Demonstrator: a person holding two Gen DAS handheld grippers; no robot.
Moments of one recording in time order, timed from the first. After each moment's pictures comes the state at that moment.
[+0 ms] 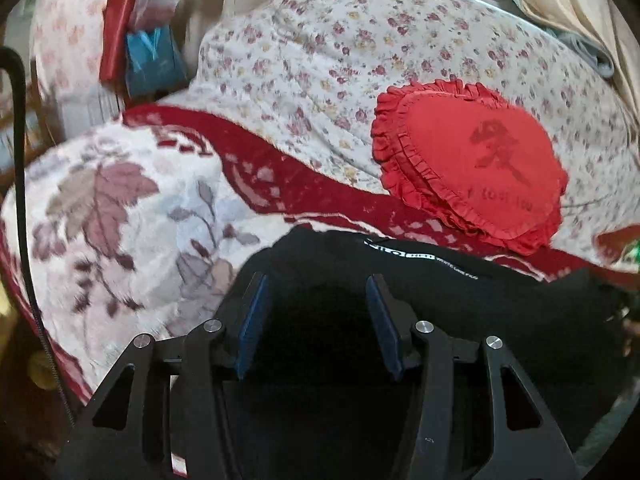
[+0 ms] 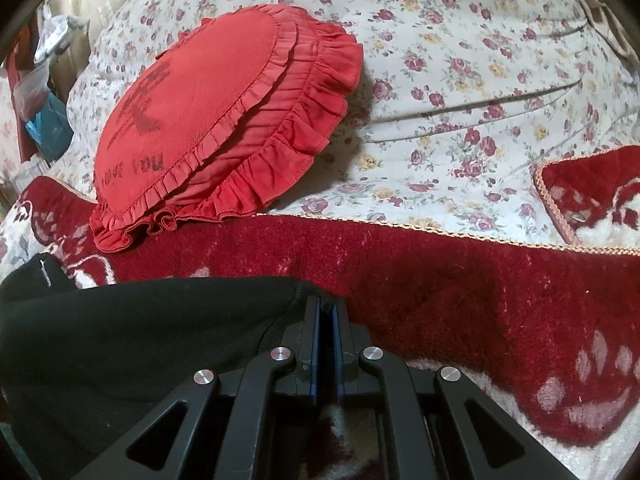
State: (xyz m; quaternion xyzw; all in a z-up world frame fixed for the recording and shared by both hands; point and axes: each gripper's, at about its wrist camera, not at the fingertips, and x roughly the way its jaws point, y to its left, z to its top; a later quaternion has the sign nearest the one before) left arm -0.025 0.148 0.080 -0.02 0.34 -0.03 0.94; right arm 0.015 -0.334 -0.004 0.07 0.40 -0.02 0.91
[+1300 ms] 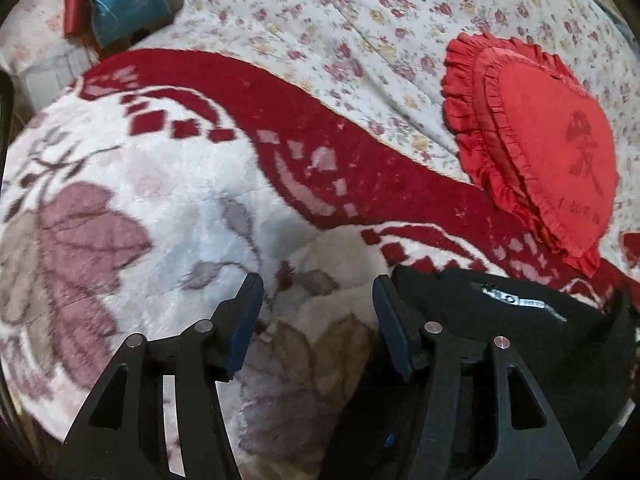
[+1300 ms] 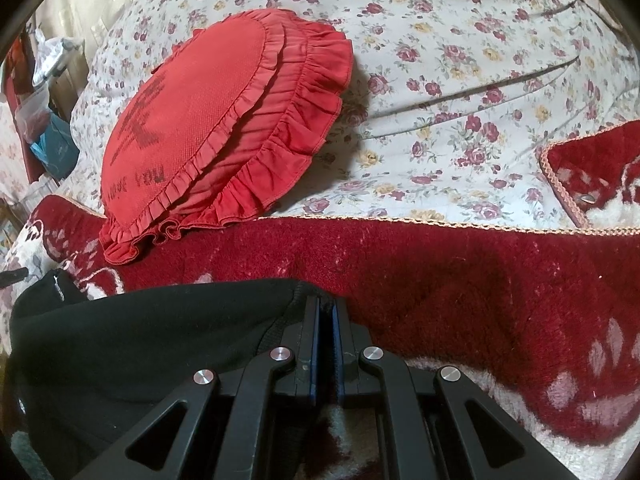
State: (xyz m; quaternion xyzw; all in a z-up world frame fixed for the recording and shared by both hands) left arm 0.126 0.228 0.063 -0.01 0.47 -0.05 0.88; right arm 0.014 -0.345 -0.007 0.11 0.40 0.00 0.91
